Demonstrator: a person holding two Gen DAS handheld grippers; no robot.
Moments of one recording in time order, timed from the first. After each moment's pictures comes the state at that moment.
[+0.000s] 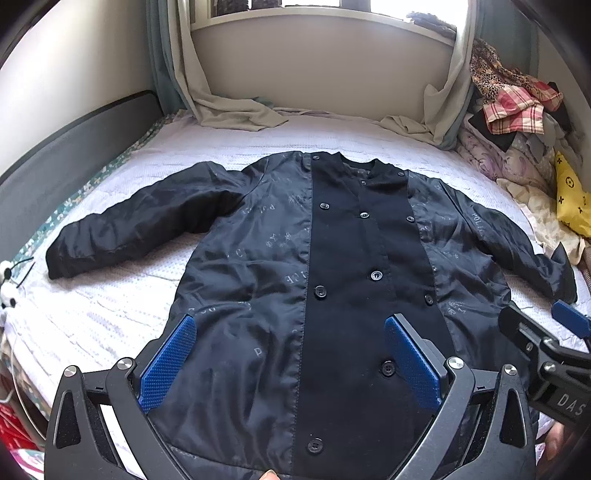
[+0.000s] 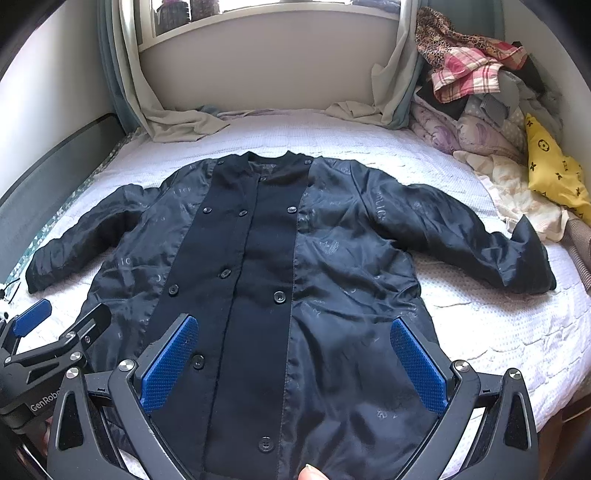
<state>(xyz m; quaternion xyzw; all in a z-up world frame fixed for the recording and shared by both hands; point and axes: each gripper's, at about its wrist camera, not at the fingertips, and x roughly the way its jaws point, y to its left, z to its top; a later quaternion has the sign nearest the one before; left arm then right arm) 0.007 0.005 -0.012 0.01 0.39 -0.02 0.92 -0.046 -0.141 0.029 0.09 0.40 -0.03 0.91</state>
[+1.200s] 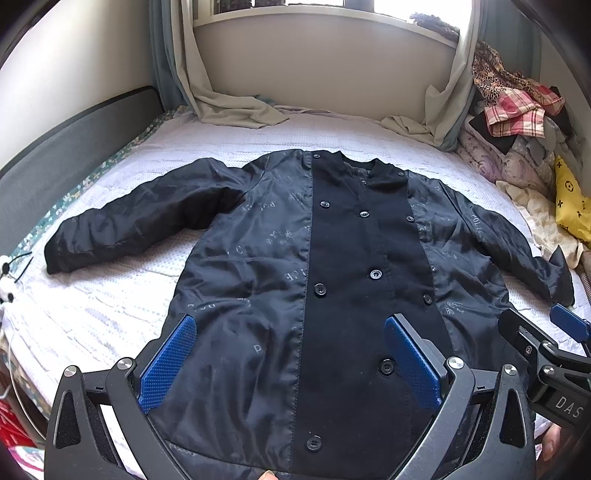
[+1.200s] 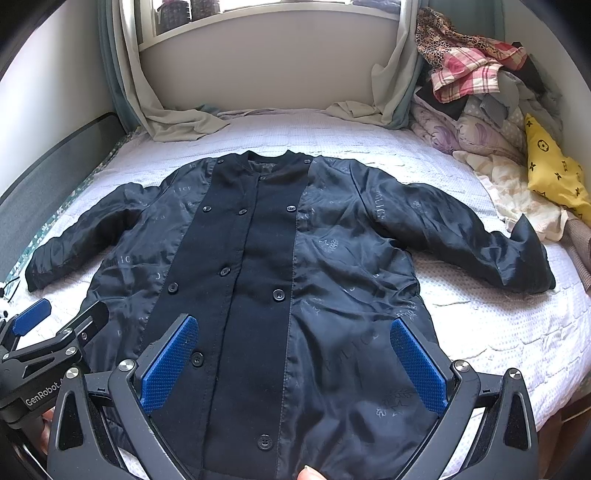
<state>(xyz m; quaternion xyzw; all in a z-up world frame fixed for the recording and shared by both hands) 0.006 0.010 -0.012 0.00 0.39 -0.03 0.92 -0.046 -0.139 0.027 0.08 0.40 -0.03 0.91</state>
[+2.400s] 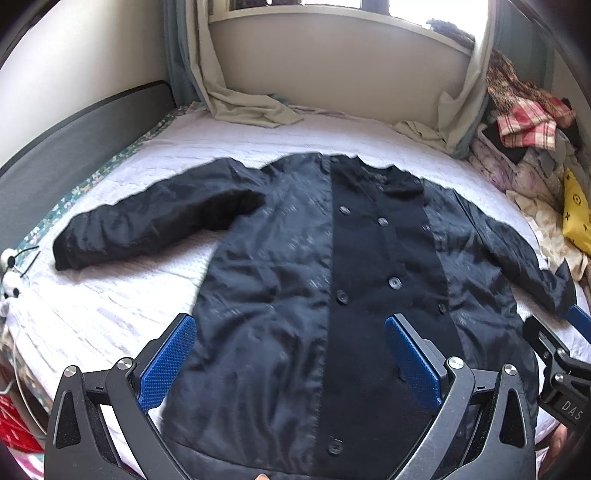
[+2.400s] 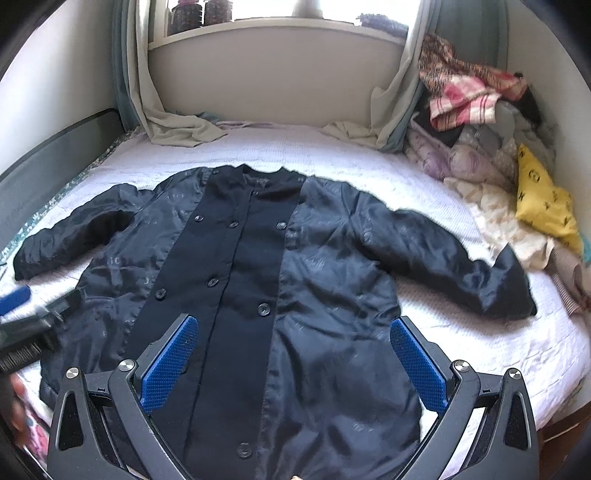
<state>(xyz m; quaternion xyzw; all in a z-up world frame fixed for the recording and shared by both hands) 0.016 0.039 0.002 -0.01 0.39 0.00 0.92 -0.050 -0.136 0.039 0.03 0.37 -0.05 0.93</state>
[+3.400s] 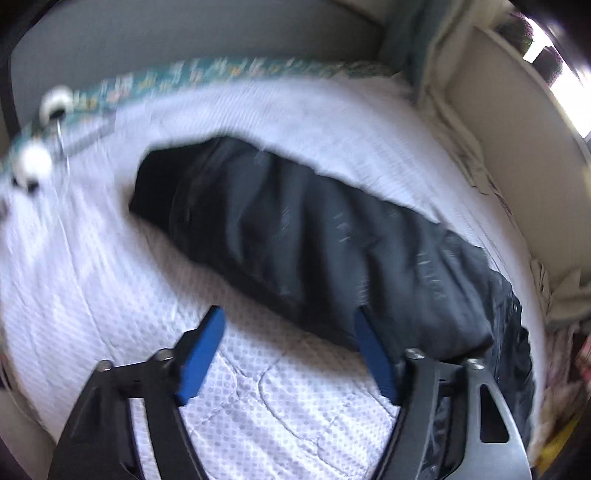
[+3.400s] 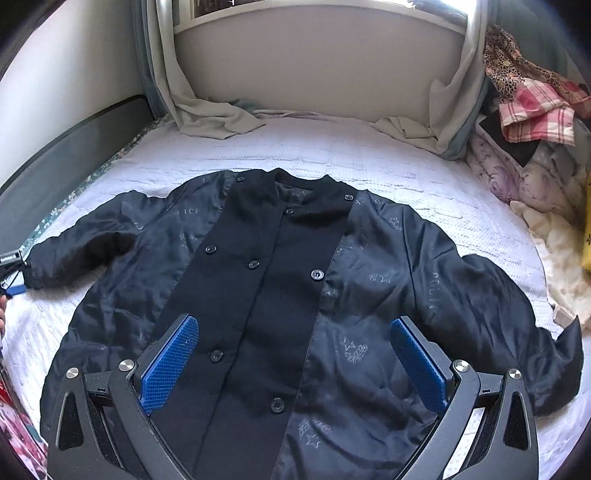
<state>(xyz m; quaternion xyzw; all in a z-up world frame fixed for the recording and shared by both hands) 0.145 0.339 -0.067 -0.31 0.46 0.19 0.81 0.089 -0.148 0.026 0.03 0.39 0.05 0.92</state>
